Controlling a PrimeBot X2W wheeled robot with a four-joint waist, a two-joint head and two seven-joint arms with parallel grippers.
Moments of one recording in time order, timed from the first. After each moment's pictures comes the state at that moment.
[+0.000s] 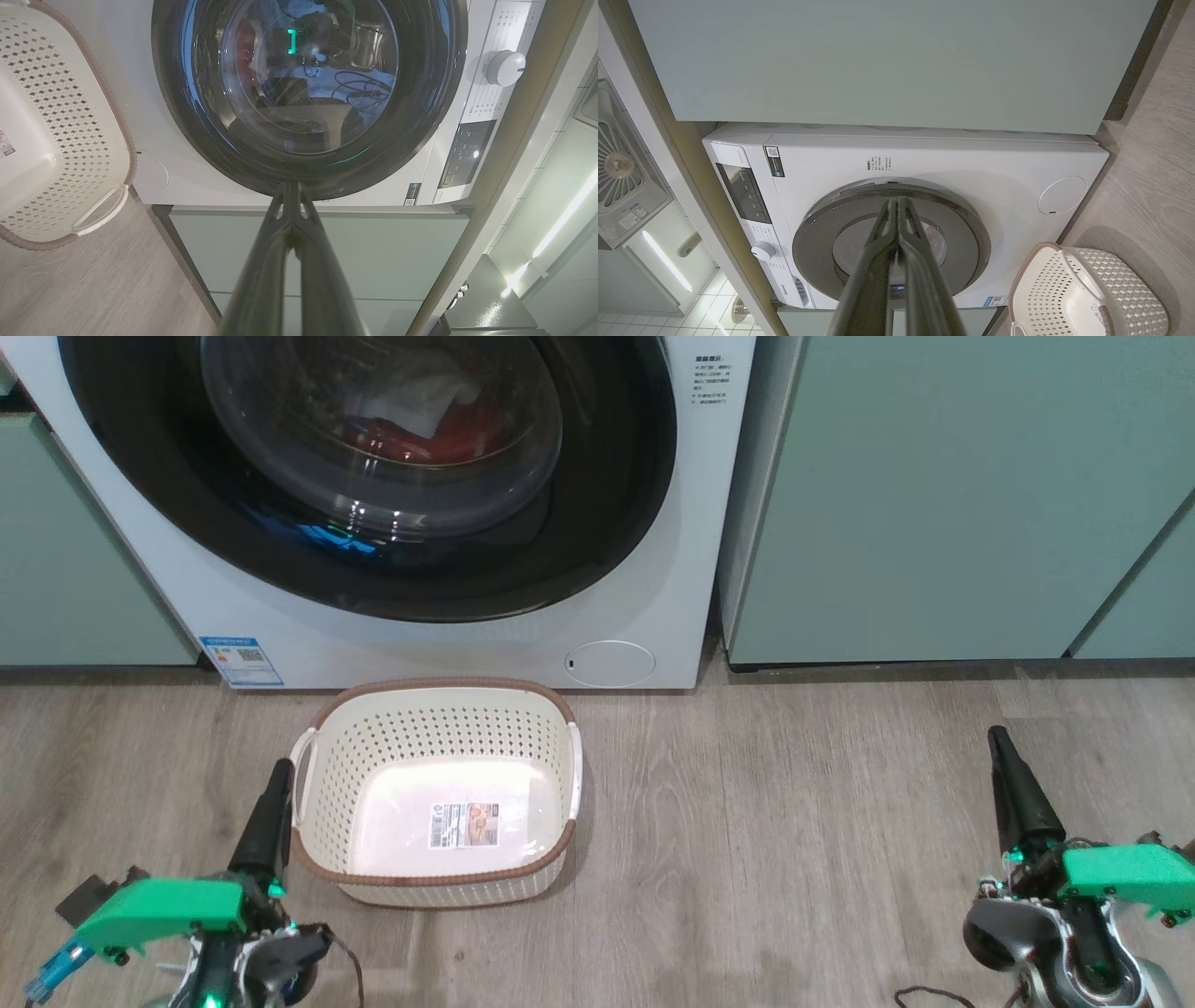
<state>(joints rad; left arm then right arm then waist) -0.06 0.04 0.08 0.28 -1.60 -0.12 0.11 -0.06 -0.05 -0.12 0.28 1.62 0.13 0.10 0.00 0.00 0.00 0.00</state>
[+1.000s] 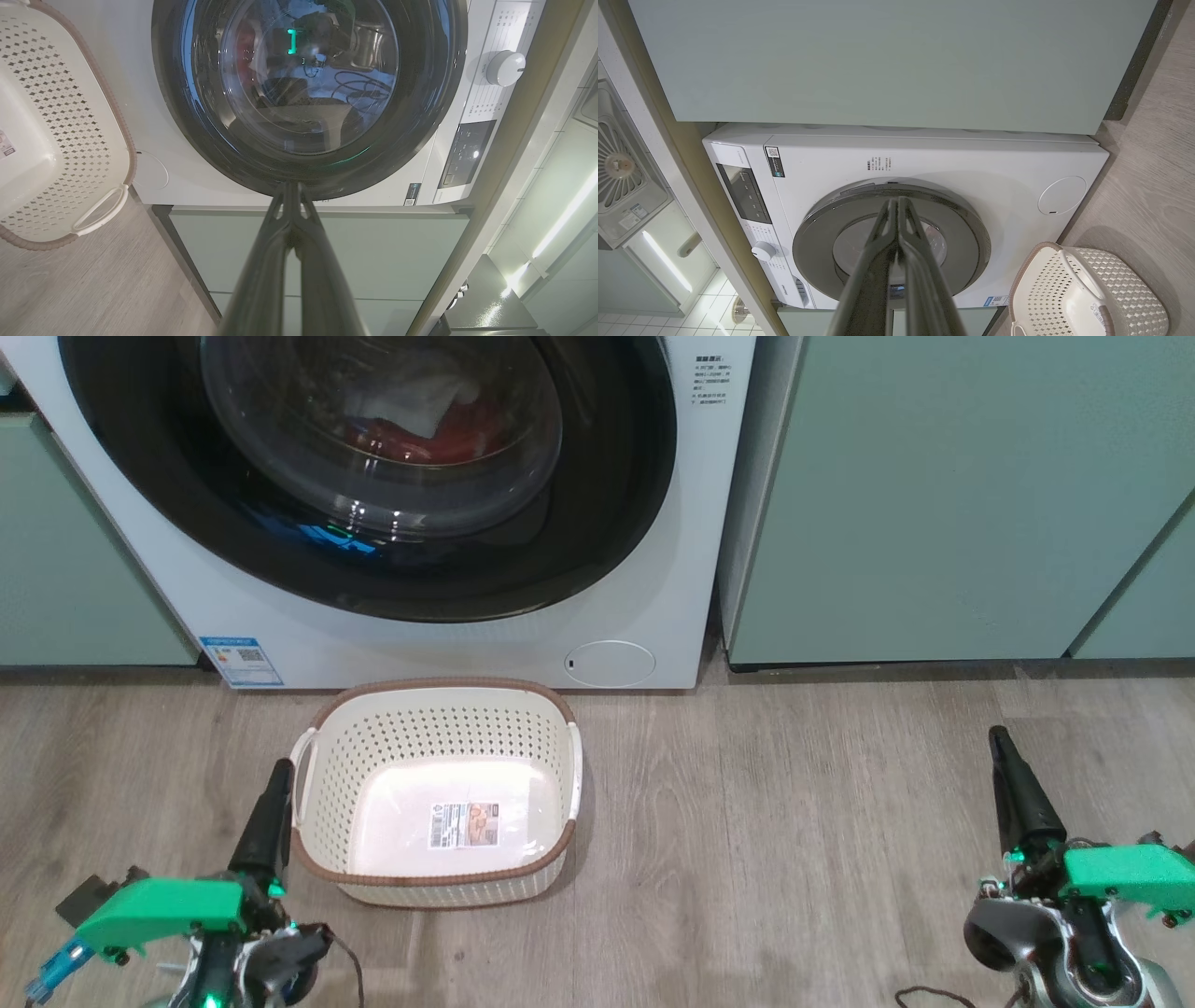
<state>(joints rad) -0.06 0.04 0.08 0.28 -1.60 -0.12 0.11 -0.06 -0.05 -0.12 0.28 1.62 0.13 0.10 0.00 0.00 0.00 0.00</state>
